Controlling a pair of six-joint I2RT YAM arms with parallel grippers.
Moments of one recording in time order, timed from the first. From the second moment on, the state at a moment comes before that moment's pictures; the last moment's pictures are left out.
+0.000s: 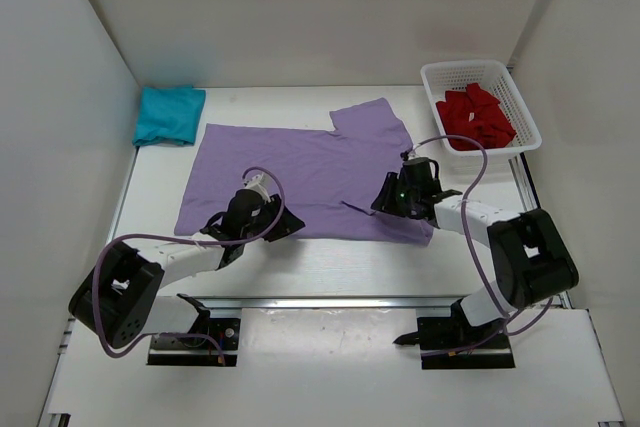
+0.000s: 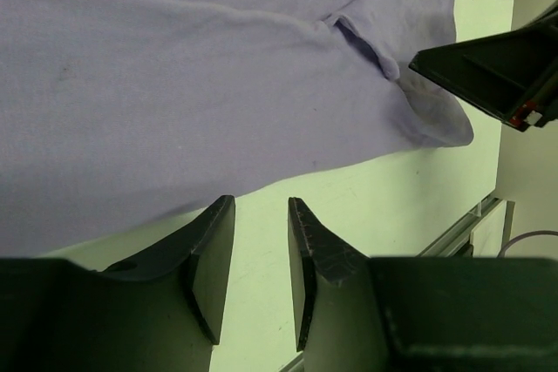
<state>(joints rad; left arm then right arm) -0.57 1.30 0.42 0.31 0.16 -0.85 0.35 1.50 0.69 0.01 -0.18 0.57</state>
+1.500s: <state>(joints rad) -0.57 1.32 0.43 0.31 0.17 -0.85 0.47 1.80 1.19 -0.25 -0.05 0.39</state>
